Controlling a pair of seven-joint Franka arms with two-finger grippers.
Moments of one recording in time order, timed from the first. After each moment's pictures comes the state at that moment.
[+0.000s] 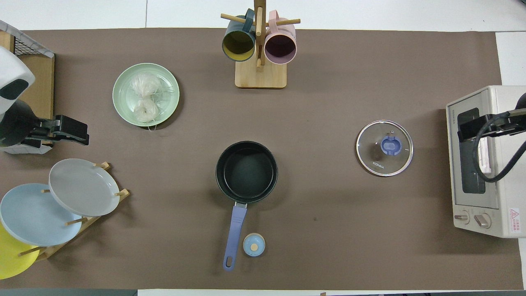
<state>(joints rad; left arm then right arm) -0.03 -0.03 -0.12 -1.60 -0.02 1.49 -0.12 0.03 -0.01 -0.03 -1.56 -0.04 1.48 -0.11</state>
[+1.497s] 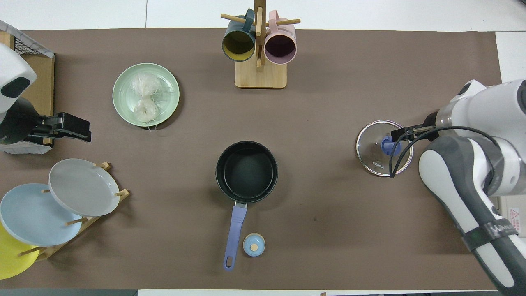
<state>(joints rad) -0.03 -0.03 -0.13 -1.60 -0.02 1.52 -0.12 0.04 0.07 -0.02 -2.15 0.04 2.26 -0.12</state>
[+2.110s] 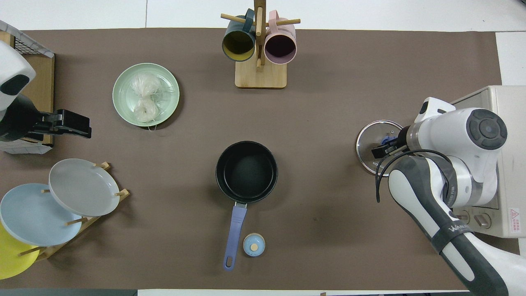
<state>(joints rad) -0.03 -0.02 -0.13 -1.61 -0.03 1.56 -0.12 0.09 0.09 -0.02 -2.23 0.04 2.39 -0.39</state>
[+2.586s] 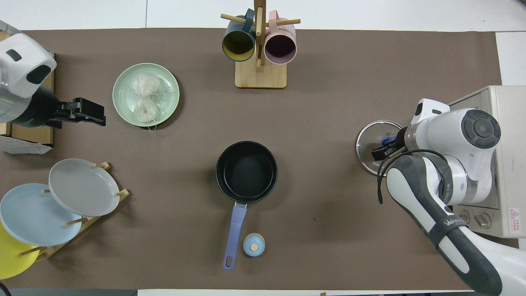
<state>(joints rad) -0.04 0.19 -0.13 -1.63 -0.04 1.80 -0.12 0.09 0.12 -0.02 -2.23 0.04 2.40 -0.46</state>
